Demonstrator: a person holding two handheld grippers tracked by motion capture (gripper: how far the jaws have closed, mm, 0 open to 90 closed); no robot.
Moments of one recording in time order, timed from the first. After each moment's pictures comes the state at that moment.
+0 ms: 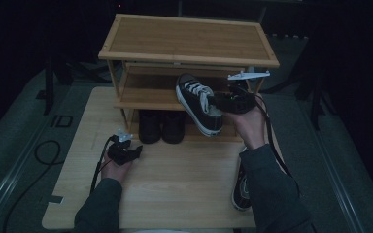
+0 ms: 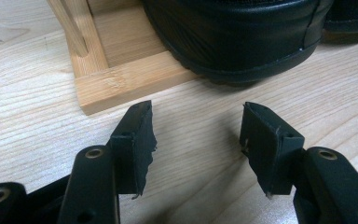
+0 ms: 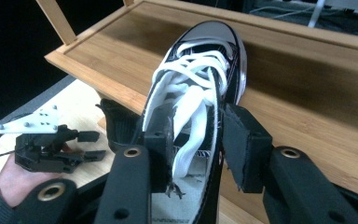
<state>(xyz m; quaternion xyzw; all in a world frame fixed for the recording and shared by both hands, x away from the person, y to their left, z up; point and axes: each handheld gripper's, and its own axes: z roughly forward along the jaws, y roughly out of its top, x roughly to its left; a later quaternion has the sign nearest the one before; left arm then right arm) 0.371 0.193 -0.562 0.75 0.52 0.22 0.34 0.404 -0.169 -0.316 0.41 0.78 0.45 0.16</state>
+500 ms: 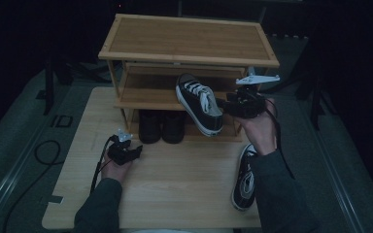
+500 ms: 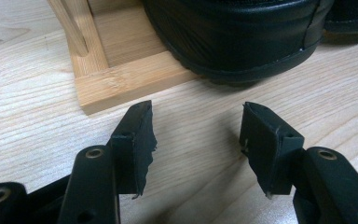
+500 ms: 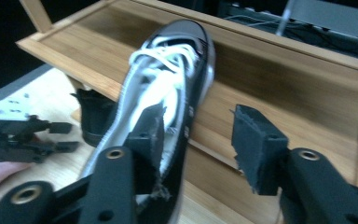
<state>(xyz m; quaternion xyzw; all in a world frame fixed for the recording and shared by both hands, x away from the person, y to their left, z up) 0.371 0.193 -0.562 0.75 0.52 0.22 0.34 0.385 -0.186 -0.311 0.41 0.78 0.42 0.22</state>
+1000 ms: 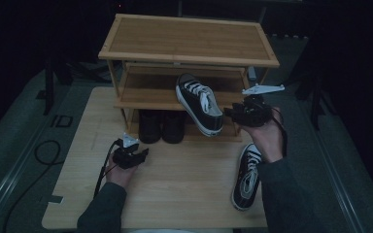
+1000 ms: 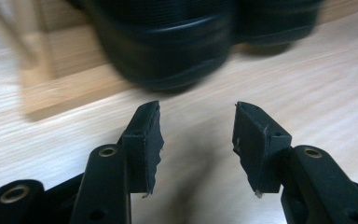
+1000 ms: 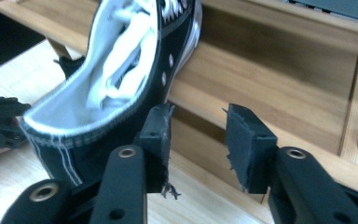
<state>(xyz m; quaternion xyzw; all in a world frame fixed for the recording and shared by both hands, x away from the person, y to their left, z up) 0.346 0.165 -0.548 0.76 0.49 0.20 0.38 0.380 -0.207 -0.333 0.41 0.80 0.39 0.21</state>
